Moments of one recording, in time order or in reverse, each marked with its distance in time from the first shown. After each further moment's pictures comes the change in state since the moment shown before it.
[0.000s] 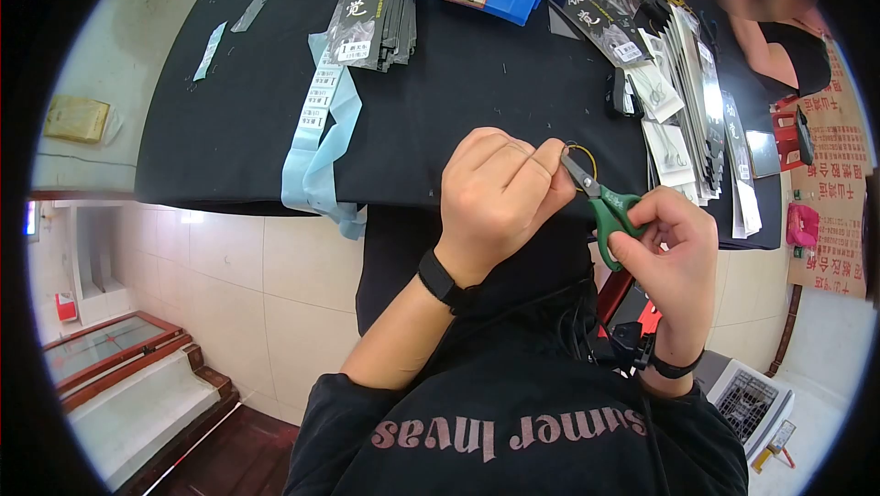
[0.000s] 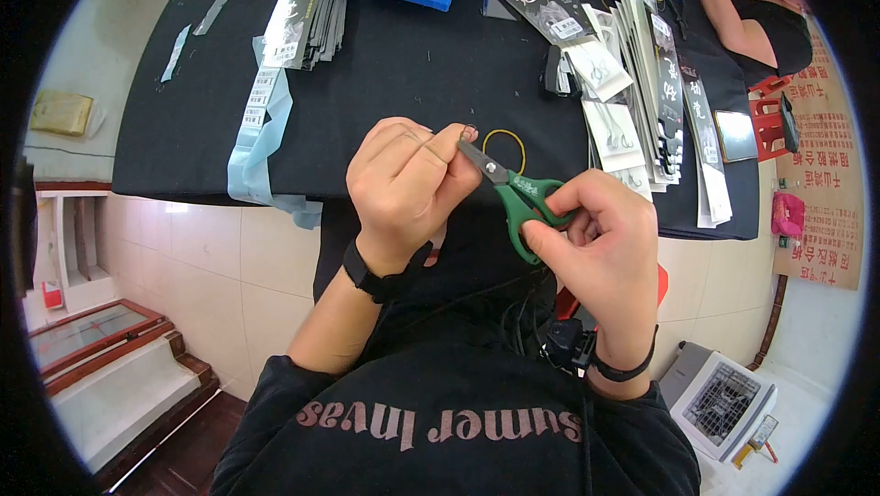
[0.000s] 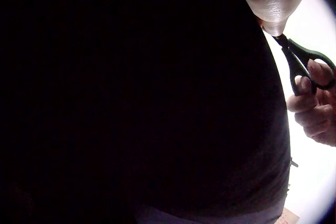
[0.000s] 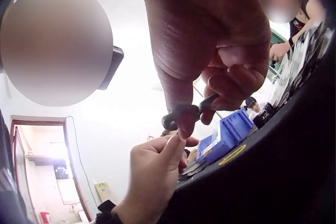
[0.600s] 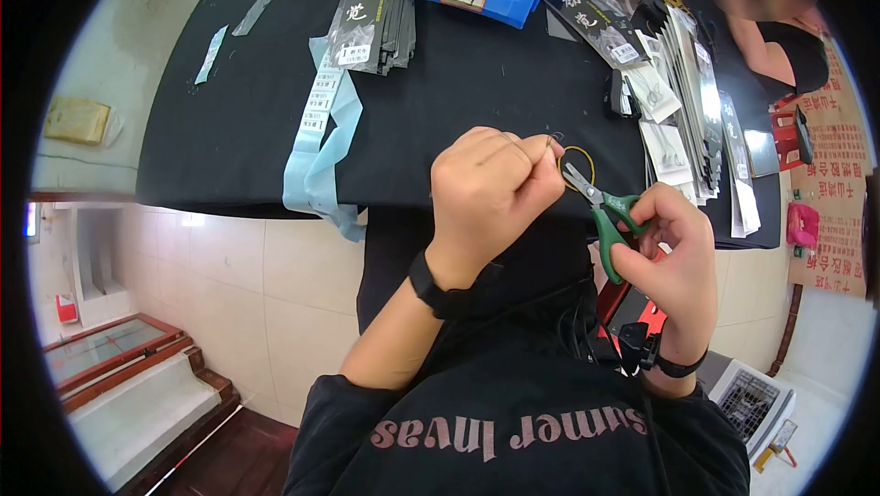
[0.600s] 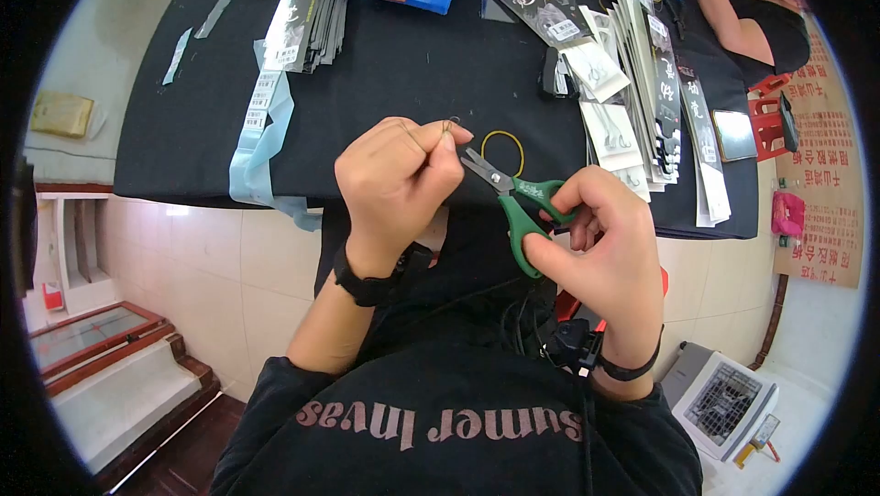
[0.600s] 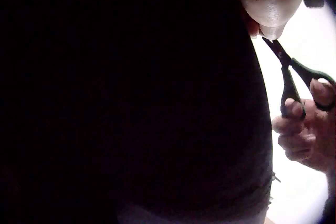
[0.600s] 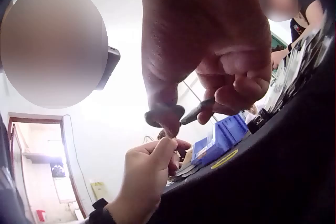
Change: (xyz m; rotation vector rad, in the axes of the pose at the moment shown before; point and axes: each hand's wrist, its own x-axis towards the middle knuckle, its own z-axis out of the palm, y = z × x) left_hand 0.006 0.000 -0.008 -0.164 -0.050 -0.177; right_hand 0.001 0.005 -0.008 -0.068 -0.070 -0.030
